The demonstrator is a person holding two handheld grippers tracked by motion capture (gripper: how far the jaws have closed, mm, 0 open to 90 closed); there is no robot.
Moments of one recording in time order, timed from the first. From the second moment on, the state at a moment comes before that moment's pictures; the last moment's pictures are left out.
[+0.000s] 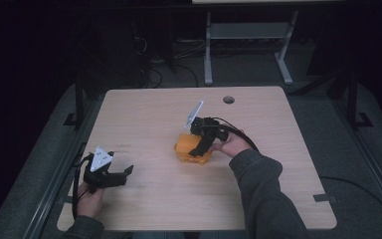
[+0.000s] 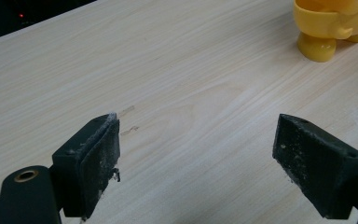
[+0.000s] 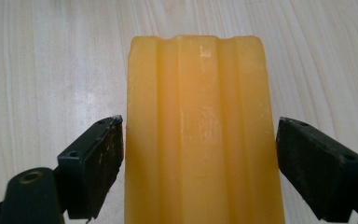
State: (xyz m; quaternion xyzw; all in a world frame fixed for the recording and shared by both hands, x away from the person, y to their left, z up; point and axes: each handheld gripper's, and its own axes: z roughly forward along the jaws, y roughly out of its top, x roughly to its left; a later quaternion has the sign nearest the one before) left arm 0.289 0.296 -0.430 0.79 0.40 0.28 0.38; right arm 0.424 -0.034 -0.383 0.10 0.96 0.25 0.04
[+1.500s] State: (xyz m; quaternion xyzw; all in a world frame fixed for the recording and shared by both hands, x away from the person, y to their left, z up) left arm 0.289 0.295 -0.431 0.79 0.39 0.28 0.37; right arm 0.410 -0.076 -0.359 0.12 0.95 0.28 0.07
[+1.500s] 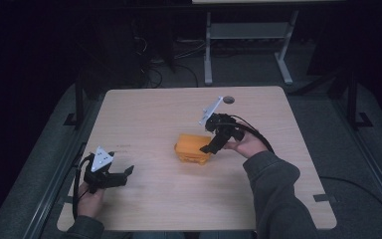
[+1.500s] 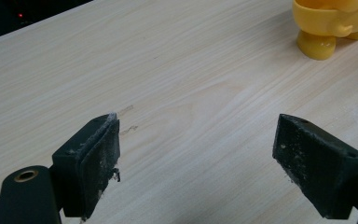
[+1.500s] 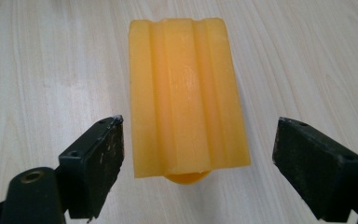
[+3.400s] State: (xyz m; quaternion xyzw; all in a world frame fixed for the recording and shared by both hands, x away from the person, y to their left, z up) left arm 0.289 0.293 -0.432 0.79 0.39 0.28 0.37; right arm 0.384 -0.146 -0.360 0.18 0.94 0.28 0.09
